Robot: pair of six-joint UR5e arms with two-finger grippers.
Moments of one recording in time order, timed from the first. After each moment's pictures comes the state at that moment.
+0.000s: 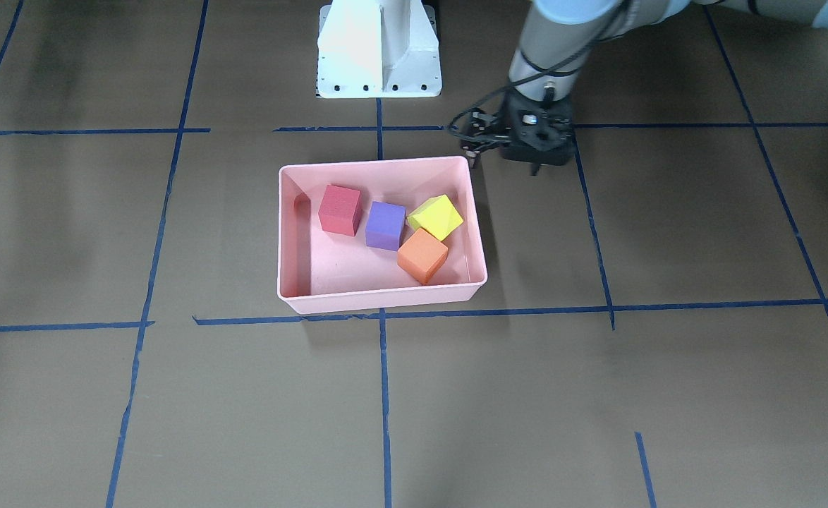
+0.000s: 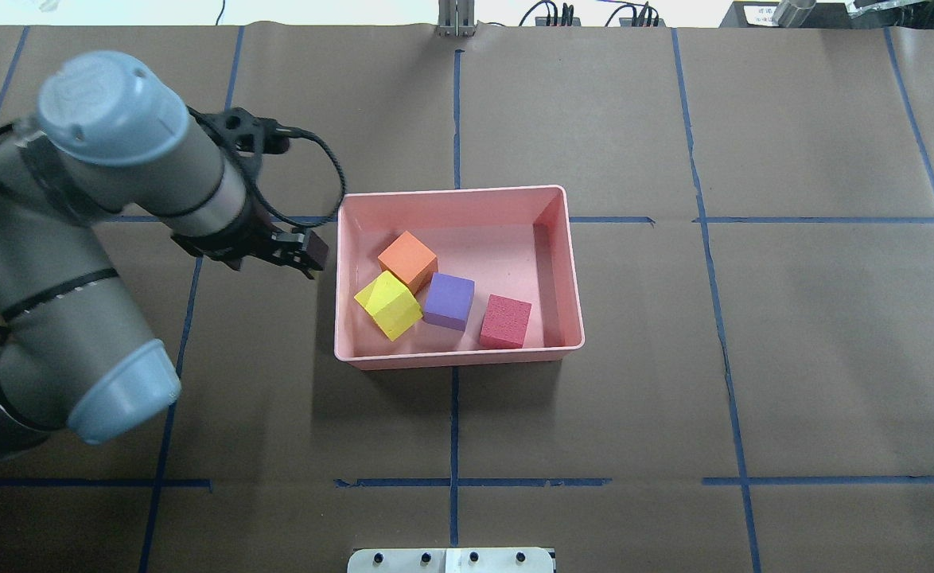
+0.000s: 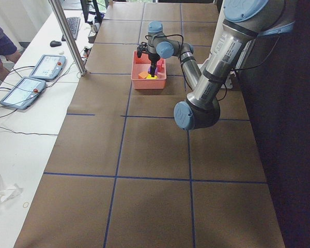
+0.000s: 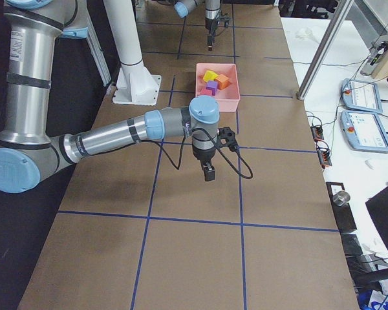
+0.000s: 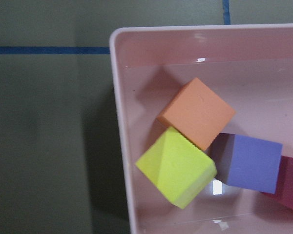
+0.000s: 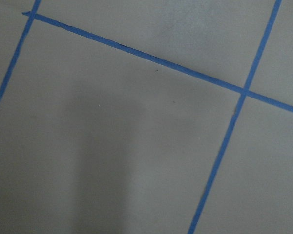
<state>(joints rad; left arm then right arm) -0.75 -2.06 -1.99 -1.39 -2.06 -0.86 1.49 -1.77 2.04 -1.73 2.33 -0.20</state>
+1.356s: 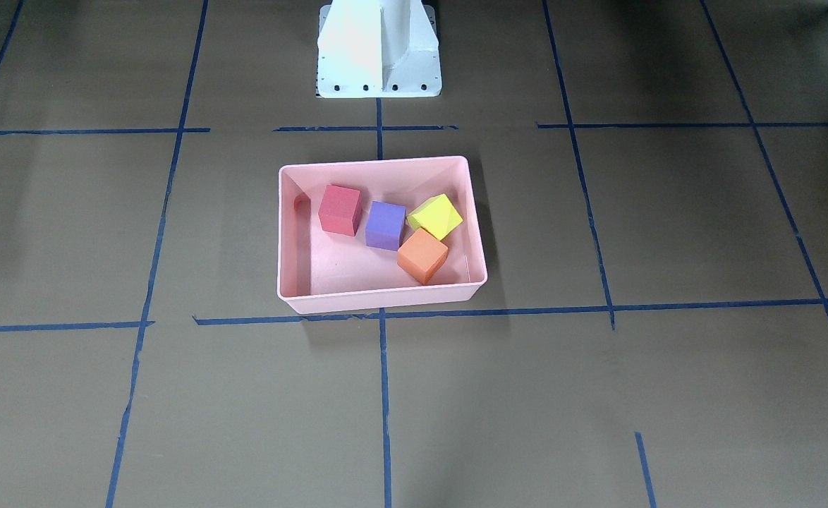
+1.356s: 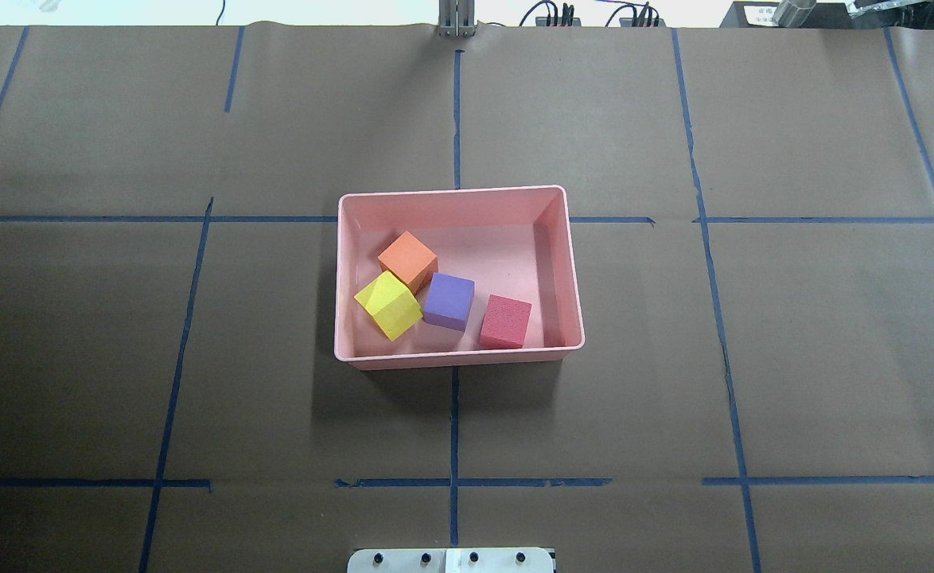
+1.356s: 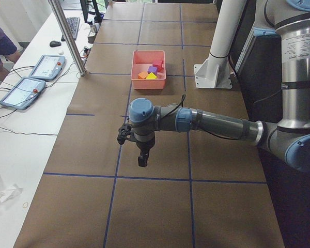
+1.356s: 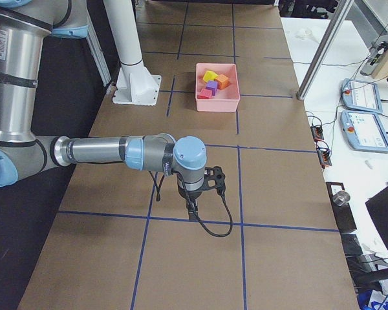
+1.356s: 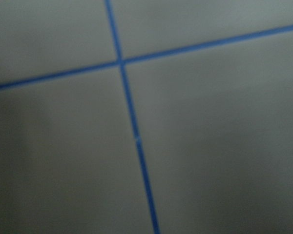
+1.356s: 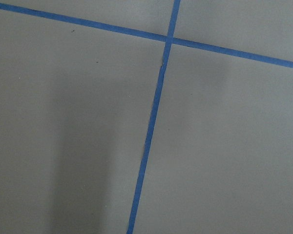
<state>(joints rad) -1.54 -1.38 -1.87 -1.43 -2.33 0.12 1.63 -1.79 1.90 -1.72 2.33 -0.26</state>
